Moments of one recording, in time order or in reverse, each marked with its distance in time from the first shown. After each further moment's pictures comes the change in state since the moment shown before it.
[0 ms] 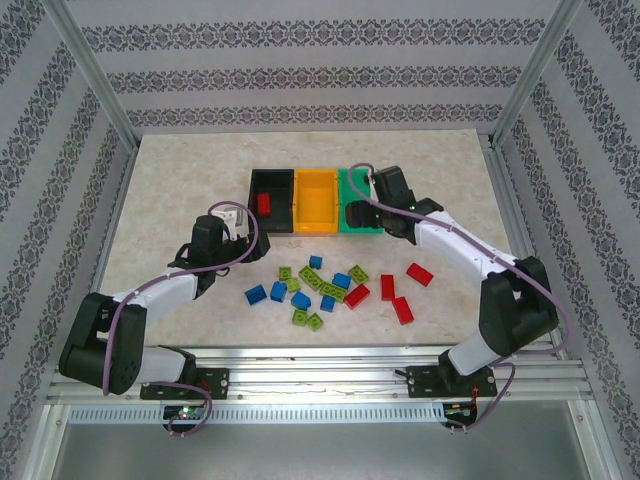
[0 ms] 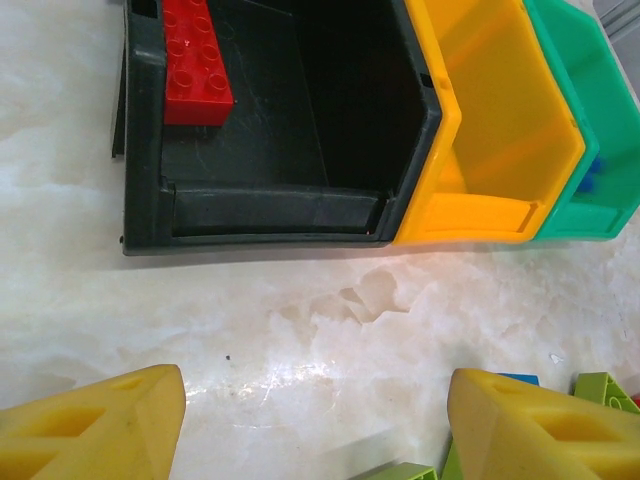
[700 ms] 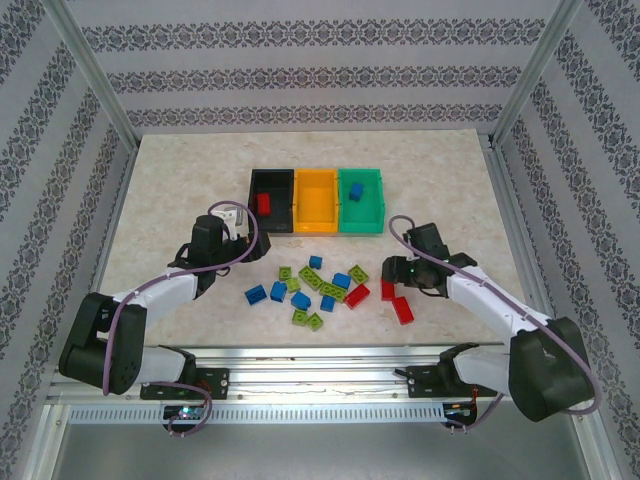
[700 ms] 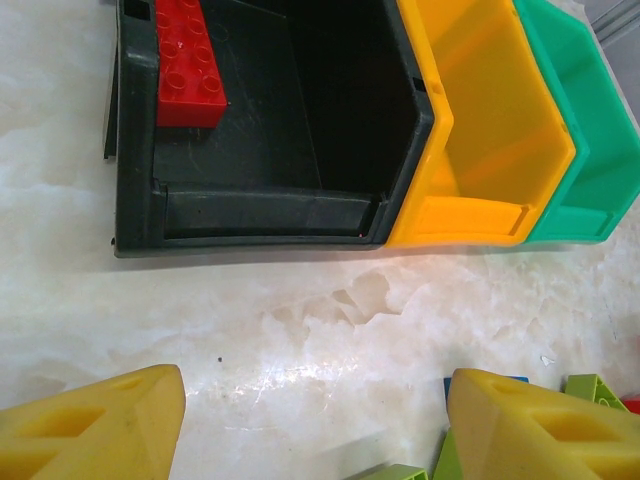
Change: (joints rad) left arm 0.000 0.000 0.000 0.008 0.008 -0.013; right arm -0.098 -0.339 -0.484 -0.080 -0.078 0.137
